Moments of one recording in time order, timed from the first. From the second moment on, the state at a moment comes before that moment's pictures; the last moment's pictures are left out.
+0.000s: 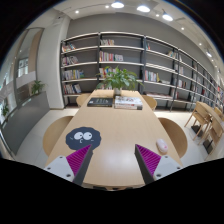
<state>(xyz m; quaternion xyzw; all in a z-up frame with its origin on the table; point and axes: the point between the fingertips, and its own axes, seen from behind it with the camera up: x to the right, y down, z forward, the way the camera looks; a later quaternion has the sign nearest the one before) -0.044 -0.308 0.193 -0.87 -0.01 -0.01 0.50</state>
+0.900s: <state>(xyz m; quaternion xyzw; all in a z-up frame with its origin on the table) 0.253 -0.203 0.001 -0.93 0.03 -0.06 0.36</state>
